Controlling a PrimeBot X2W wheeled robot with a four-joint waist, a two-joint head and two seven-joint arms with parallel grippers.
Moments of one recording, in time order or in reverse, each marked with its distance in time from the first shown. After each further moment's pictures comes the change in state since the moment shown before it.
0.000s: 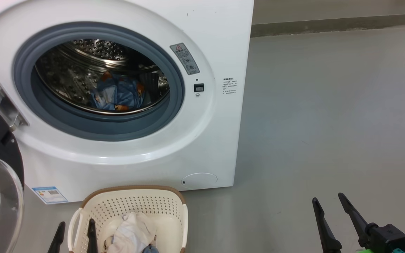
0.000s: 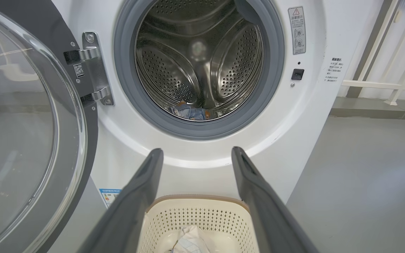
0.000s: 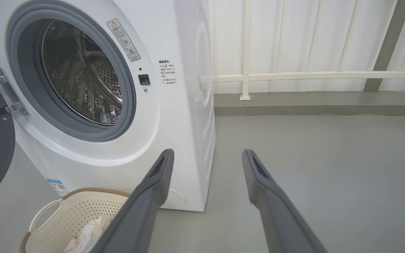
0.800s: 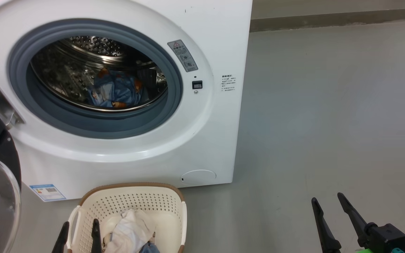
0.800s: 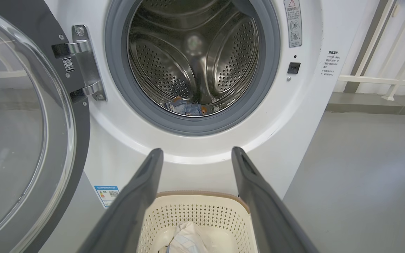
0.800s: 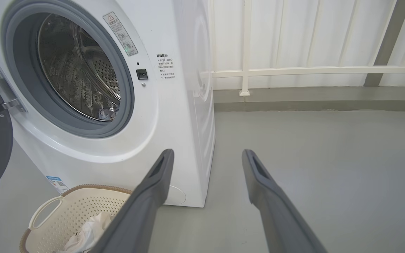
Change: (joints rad) left arm 0.002 0.000 -0.024 -0.007 0.000 0.021 0.002; right arm 0.000 0.002 0.002 -0.004 -0.001 0.000 0.007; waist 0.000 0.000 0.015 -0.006
